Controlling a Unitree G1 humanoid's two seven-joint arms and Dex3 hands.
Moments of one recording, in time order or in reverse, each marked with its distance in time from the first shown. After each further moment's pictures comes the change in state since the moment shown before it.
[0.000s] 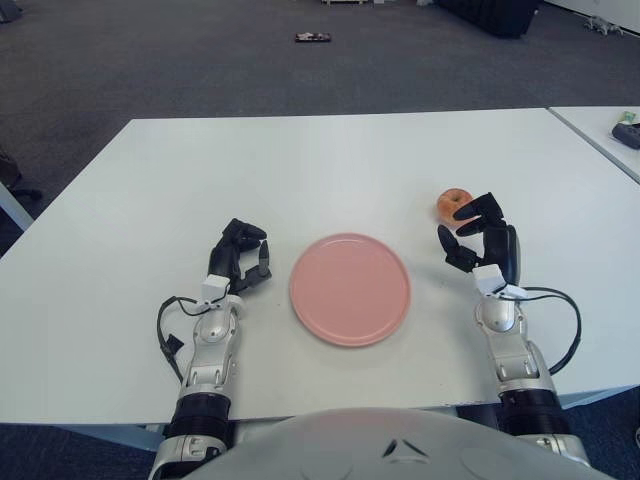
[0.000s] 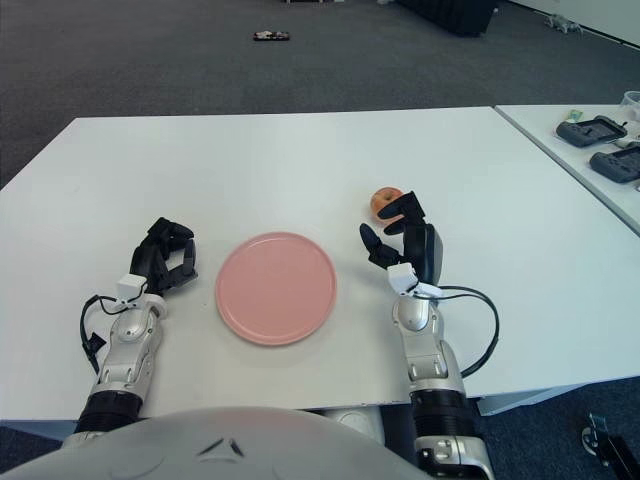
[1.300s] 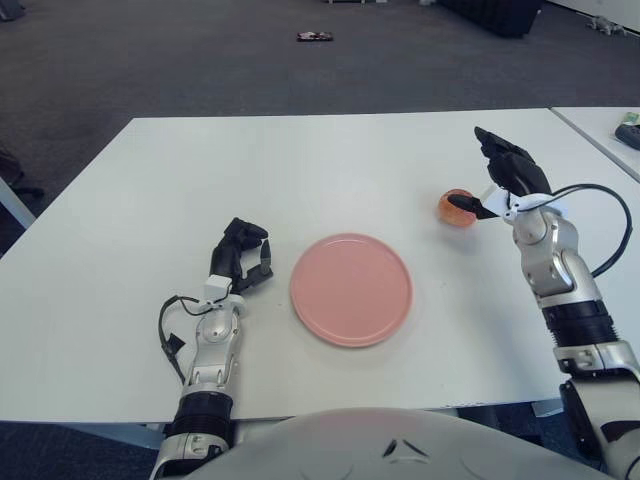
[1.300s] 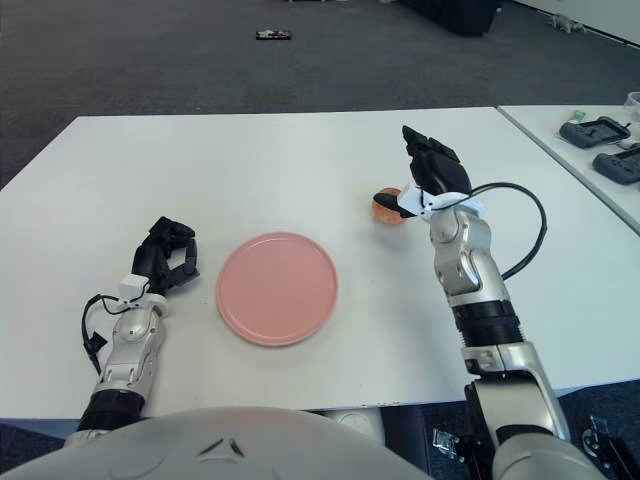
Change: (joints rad) left arm -0.003 -0.004 -0.006 0.015 0.001 -0.011 0.011; right arm -0.375 -0.317 0.172 0.064 -0.183 0.456 0.524
